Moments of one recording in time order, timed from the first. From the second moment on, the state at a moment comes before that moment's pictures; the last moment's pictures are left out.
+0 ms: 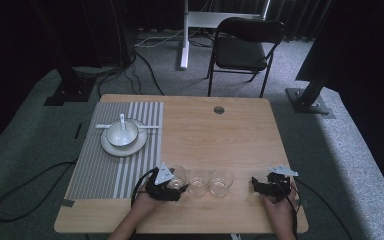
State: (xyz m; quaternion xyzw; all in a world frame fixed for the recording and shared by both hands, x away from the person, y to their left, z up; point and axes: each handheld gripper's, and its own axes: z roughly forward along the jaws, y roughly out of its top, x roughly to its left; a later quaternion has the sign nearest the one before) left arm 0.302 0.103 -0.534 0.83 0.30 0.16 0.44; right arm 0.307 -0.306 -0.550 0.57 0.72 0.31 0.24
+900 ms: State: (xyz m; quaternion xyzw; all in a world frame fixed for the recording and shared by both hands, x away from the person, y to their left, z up) left arm 0.304 0.129 -0.508 0.82 0.33 0.19 0.43; right arm 0.307 -0.306 -0.550 0.57 0.72 0.31 0.24
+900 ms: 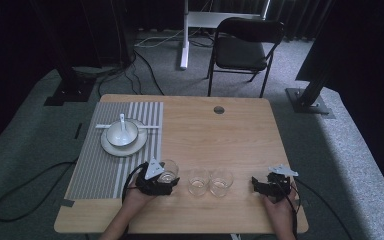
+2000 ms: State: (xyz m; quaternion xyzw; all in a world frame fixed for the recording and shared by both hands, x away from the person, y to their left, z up) left arm 0.316 0.227 -0.504 0.76 0.45 0.26 0.40; right arm 0.307 -0.307 -0.550 0.57 0.72 0.31 0.24
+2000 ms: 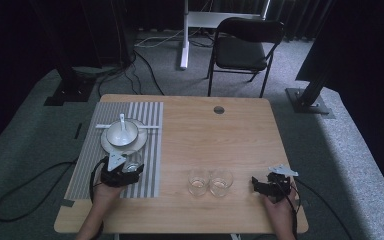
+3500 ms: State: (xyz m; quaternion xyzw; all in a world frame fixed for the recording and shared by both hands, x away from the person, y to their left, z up) left arm 0.309 0.246 -0.525 0.77 0.46 0.24 0.38; right arm 0.307 -0.307 -0.550 0.57 0.72 0.31 0.24
